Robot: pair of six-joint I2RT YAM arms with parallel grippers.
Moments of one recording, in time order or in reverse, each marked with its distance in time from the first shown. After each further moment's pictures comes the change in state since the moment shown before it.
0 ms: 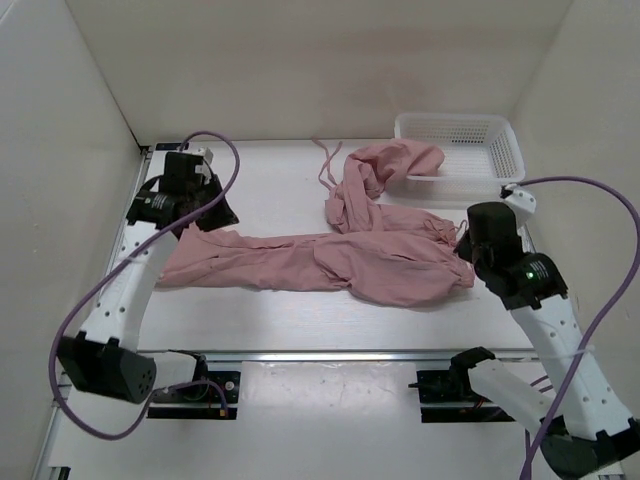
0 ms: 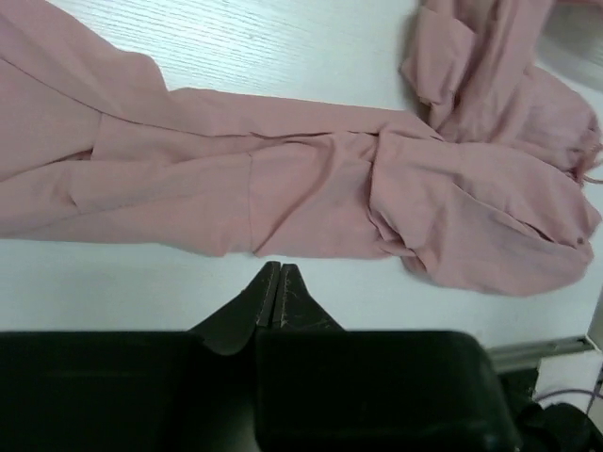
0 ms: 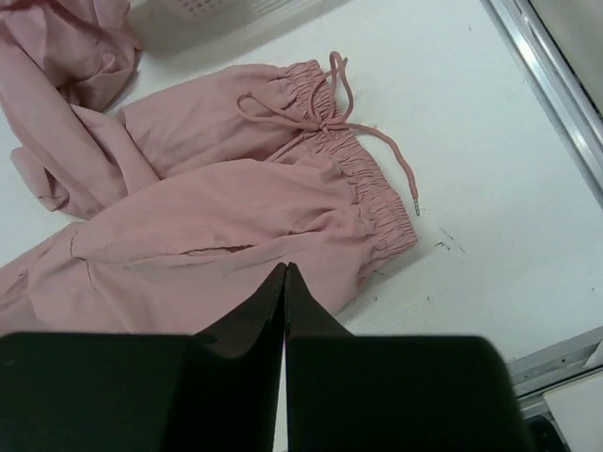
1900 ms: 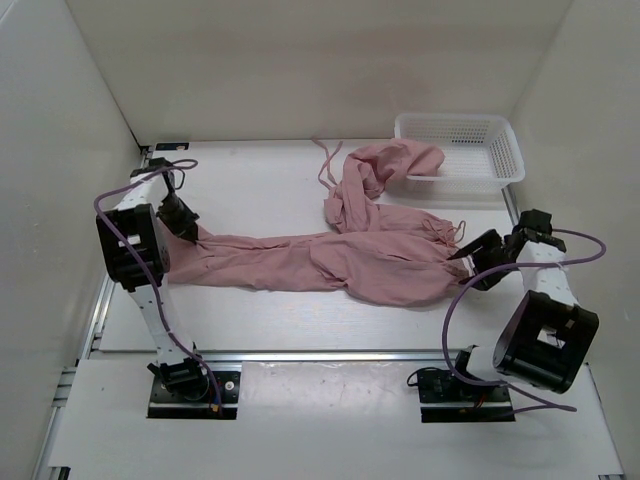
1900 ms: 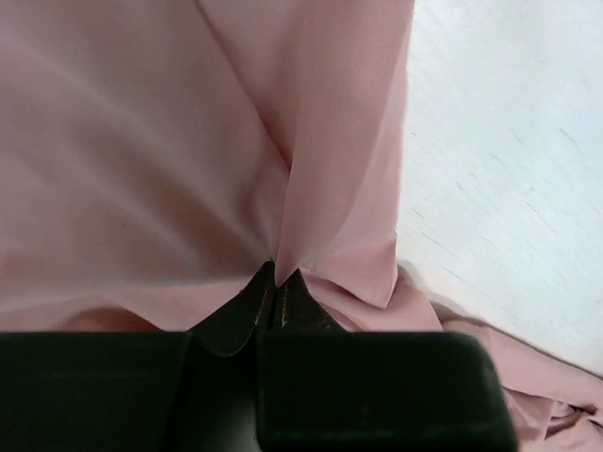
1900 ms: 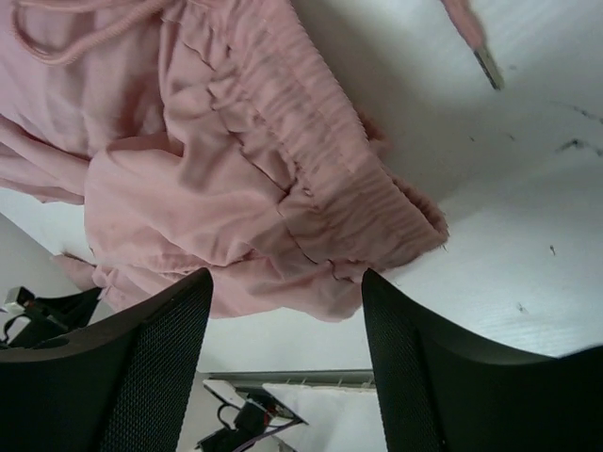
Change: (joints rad) left arm 0.412 0.840 0.237 -0.033 -0.085 -0.022; right arm -0.770 0.488 -0.233 0.156 -0.954 0.006
